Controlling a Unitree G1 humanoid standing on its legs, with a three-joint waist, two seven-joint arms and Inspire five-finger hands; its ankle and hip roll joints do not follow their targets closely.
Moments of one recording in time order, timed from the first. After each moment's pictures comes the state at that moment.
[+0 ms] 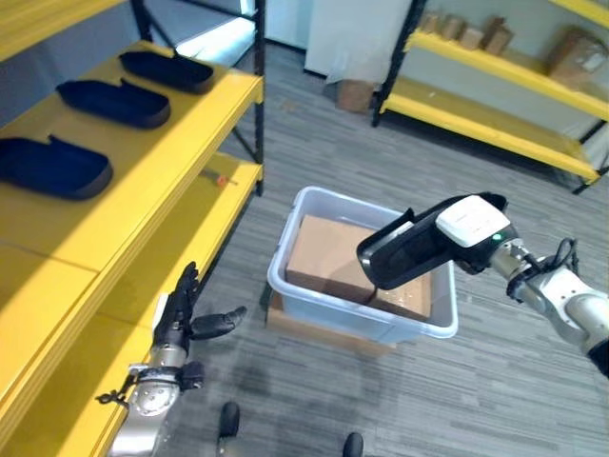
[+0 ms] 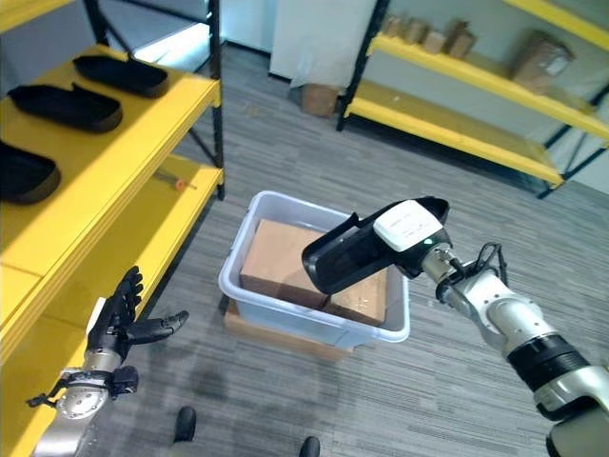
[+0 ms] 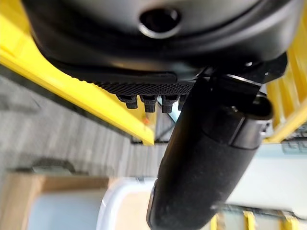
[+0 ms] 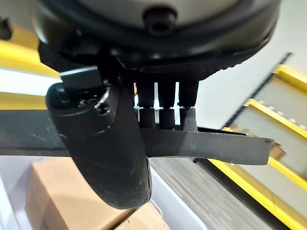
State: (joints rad) left arm 0.13 0.46 -0.03 0.15 -0.28 -0.11 0.17; right arm -0.50 -0.96 0.51 0.26 -0.86 -0.13 -0.14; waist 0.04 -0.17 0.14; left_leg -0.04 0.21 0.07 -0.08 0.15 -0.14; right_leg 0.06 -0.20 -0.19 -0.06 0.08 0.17
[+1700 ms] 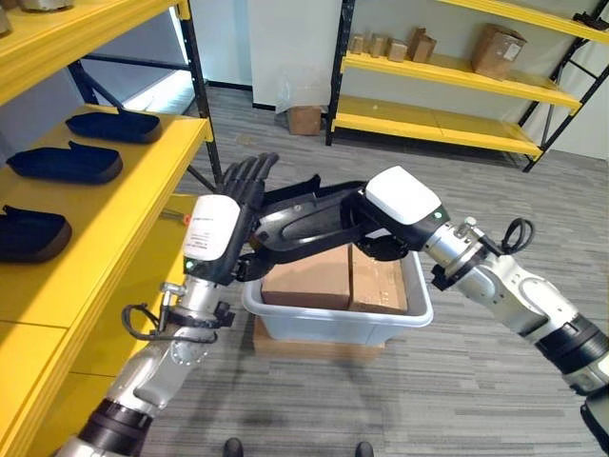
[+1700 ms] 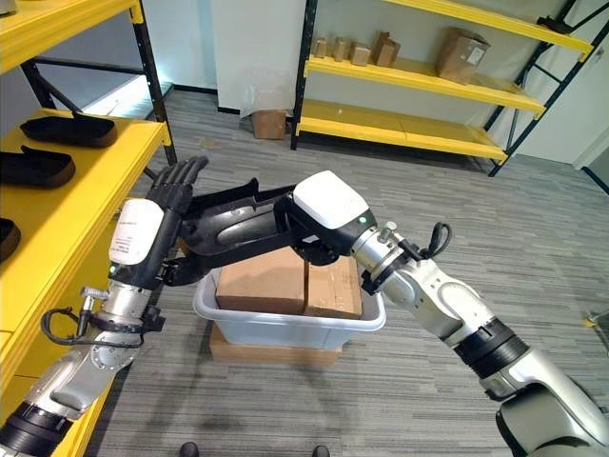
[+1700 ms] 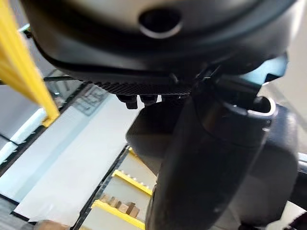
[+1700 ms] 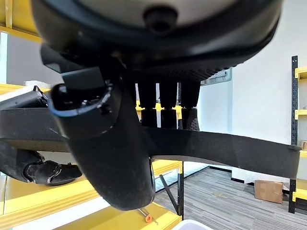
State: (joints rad) left arm -0.14 0.73 -0.24 -0.10 0.53 -0.23 0.47; right arm -0.65 -0.84 0.58 0.04 -0.51 -0.24 -0.15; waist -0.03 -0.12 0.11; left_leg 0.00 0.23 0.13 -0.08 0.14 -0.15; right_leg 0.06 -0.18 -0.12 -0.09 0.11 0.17
